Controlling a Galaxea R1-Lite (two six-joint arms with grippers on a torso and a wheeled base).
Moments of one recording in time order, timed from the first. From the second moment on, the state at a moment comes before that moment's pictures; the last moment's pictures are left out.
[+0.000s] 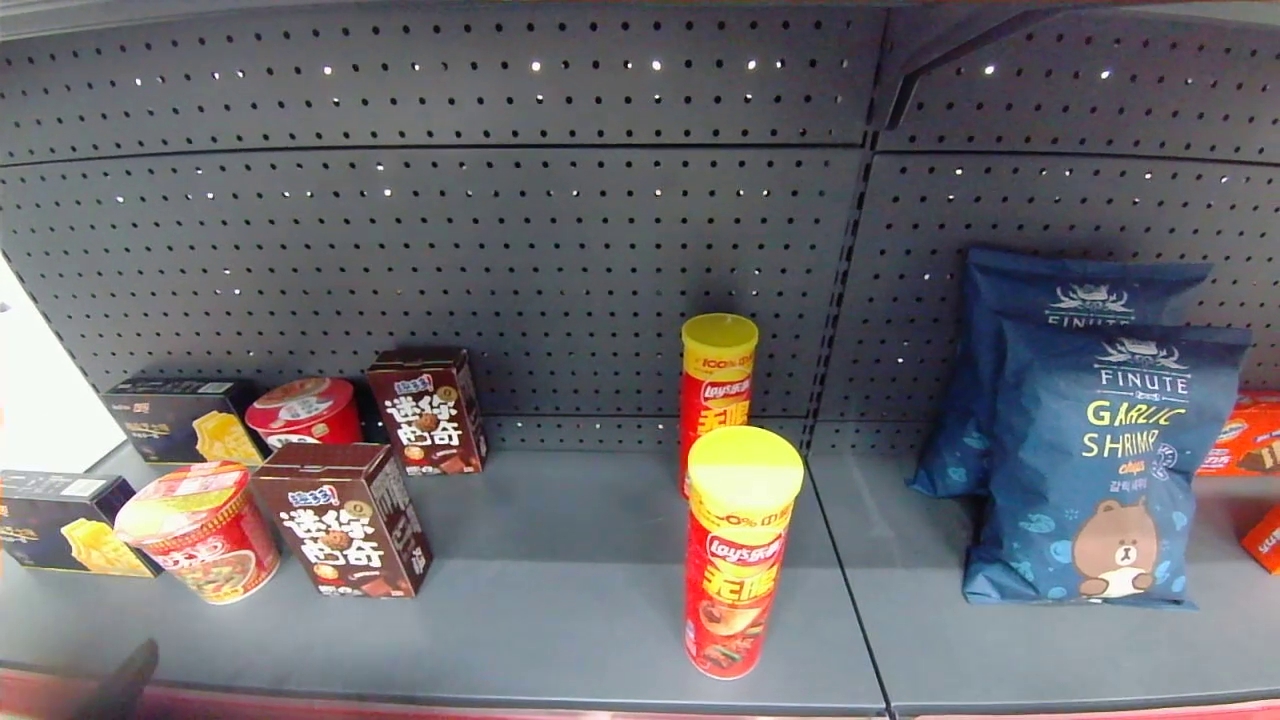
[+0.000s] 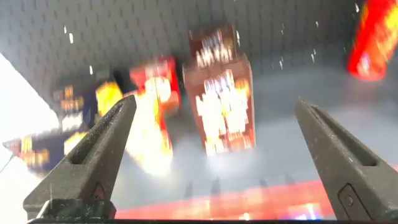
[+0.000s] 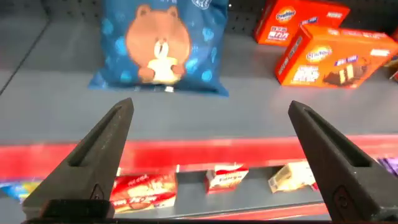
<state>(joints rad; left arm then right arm) -0.03 0.51 -0.12 -0.41 -0.06 0.17 0.09 0.32 -0.02 -0.22 -0.28 -0.14</state>
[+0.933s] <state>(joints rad) -0.01 0.00 -0.01 -0.02 -0.13 0.18 0.09 0.09 0.00 -0.07 -0.19 0.00</state>
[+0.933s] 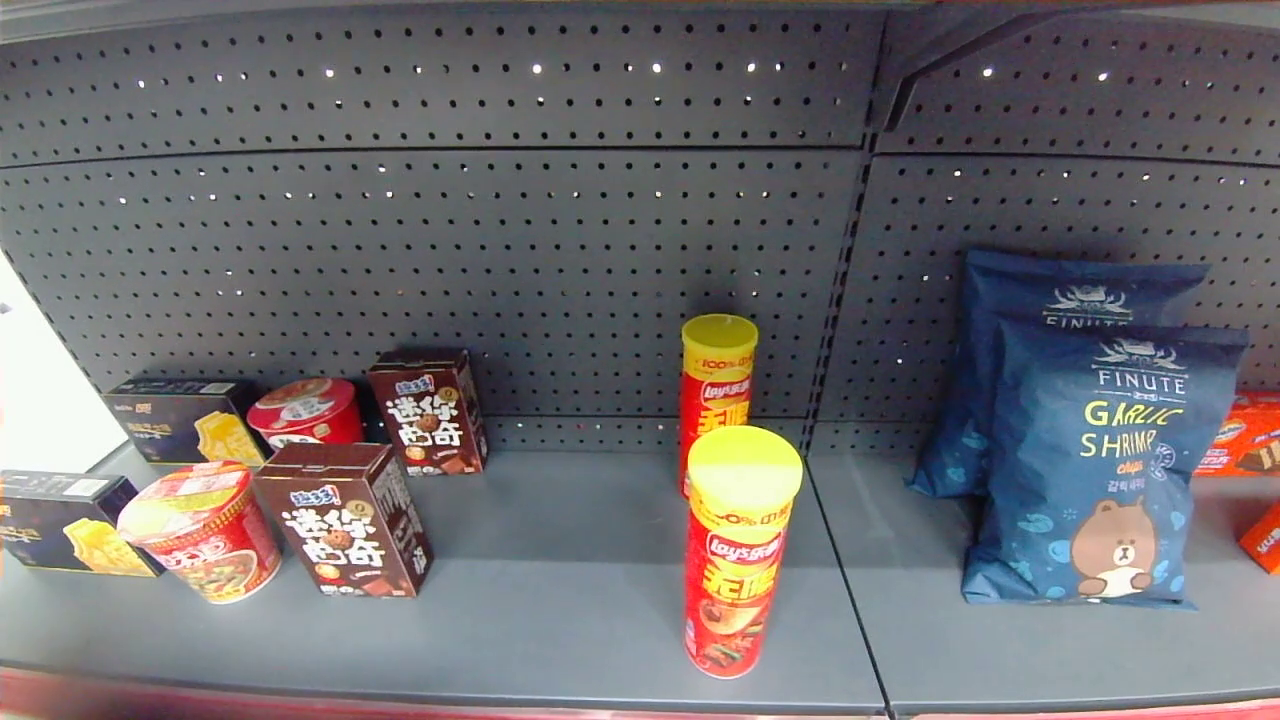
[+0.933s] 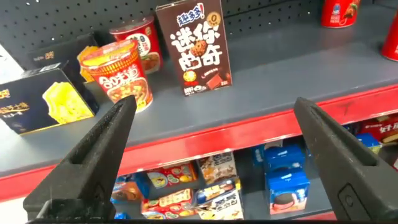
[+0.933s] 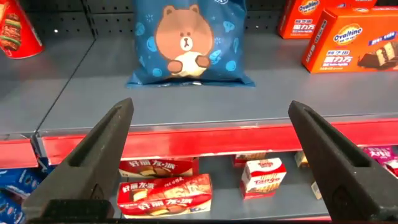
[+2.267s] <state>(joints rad) -0.01 0.00 -0.01 -0.02 -0.13 0.15 0.09 0.09 0.00 -0.07 -0.19 -0.01</state>
